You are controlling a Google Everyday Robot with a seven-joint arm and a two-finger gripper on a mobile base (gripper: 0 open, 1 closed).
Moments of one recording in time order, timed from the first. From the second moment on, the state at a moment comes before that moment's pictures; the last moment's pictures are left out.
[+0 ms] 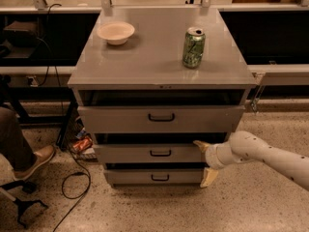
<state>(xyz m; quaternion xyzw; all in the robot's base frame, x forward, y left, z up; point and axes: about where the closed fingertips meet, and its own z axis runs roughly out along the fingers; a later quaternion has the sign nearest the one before) 0.580 -0.194 0.441 -0.72 0.63 0.06 0.29</state>
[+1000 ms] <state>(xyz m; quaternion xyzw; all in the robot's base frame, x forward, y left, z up) 0.626 -0.168 0.419 -0.74 0.59 0.01 0.32</state>
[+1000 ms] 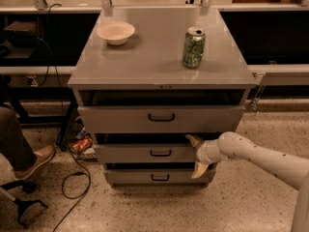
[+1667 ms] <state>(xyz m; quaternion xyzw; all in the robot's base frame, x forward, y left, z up) 0.641 -0.173 0.420 -0.74 0.60 -0.01 0.32</state>
